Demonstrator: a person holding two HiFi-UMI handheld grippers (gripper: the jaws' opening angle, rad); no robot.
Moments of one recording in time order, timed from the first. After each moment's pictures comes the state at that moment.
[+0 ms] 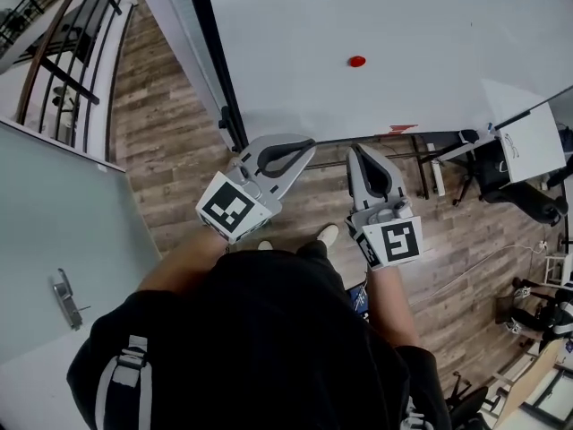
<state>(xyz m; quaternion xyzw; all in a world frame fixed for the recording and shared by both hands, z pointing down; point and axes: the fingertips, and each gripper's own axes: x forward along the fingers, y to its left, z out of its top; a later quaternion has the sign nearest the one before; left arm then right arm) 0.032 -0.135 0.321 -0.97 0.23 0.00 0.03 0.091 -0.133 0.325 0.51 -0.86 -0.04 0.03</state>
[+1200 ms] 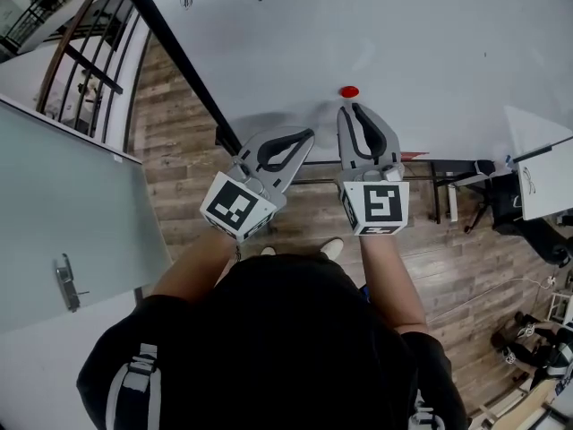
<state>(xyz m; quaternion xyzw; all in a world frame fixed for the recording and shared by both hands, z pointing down) 0.069 -0.218 0.315 -0.94 0.33 -0.01 0.04 0.119 -0.269 0.305 0.51 -0.85 -0.07 0.03</state>
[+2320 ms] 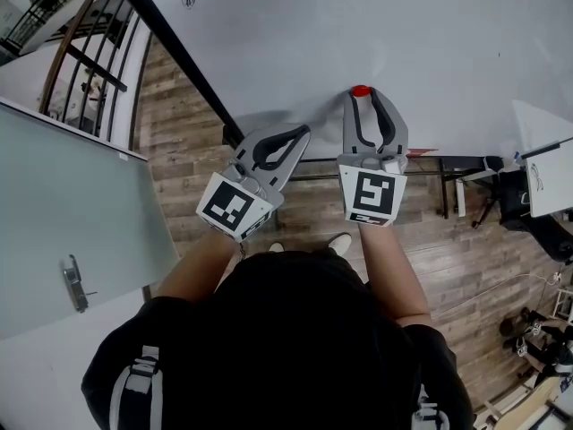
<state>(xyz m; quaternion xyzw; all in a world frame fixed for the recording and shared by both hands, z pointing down) 0.047 -0.225 0.315 -0.94 0.35 -0.01 0.04 0.120 -0.293 0.299 0.58 -0.80 -0.12 0.05</state>
